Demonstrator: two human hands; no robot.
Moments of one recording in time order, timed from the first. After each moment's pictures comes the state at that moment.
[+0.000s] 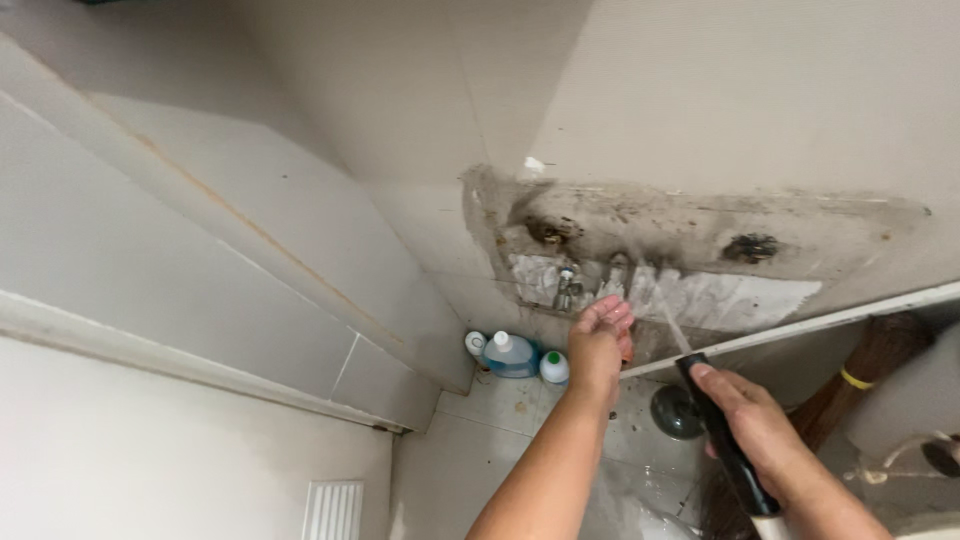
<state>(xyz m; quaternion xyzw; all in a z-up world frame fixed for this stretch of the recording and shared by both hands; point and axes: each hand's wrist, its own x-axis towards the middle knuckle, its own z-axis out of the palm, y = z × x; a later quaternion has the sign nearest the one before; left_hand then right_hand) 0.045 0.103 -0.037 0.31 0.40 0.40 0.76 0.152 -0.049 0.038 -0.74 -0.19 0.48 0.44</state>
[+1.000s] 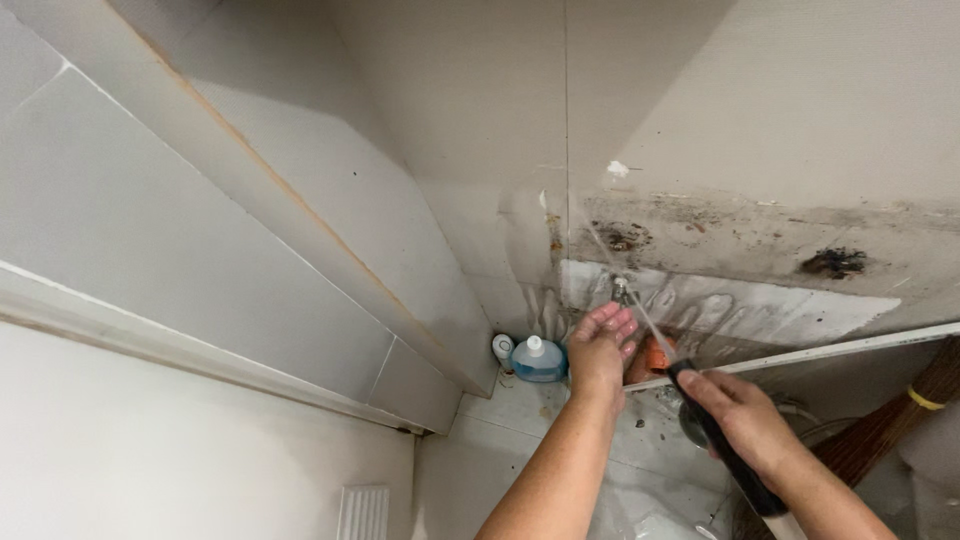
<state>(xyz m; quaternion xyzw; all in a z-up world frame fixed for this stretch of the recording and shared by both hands) -0.038 0.139 -0.017 0.25 0.44 0.41 0.76 0.082 0.010 0.038 -0.78 -0.24 0.46 0.35</state>
